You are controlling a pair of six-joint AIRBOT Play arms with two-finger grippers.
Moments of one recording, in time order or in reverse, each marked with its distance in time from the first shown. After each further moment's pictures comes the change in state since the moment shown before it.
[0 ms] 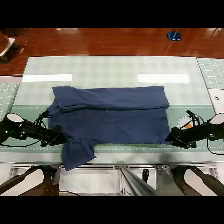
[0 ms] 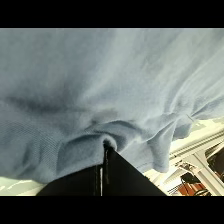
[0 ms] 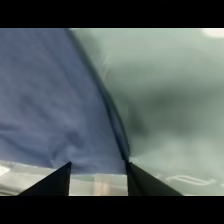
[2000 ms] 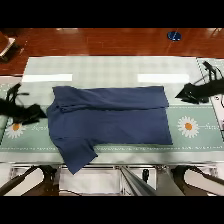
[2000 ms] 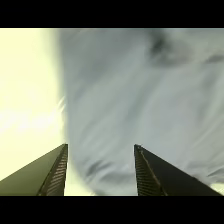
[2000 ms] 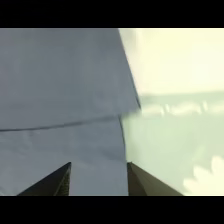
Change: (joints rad) left arm 0.117 0.085 0.340 0.266 -0.017 -0.098; right arm 0.018 -0.200 0.592 0.053 -0.024 -0.052
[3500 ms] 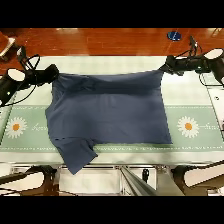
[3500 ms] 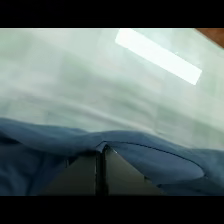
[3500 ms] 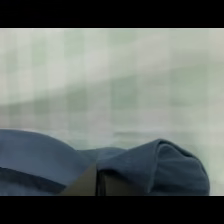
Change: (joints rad) left arm -0.360 -0.289 0.285 -0.271 0.767 -0.111; right arm 0.181 -0.472 0.491 0.306 -0.244 -0.051
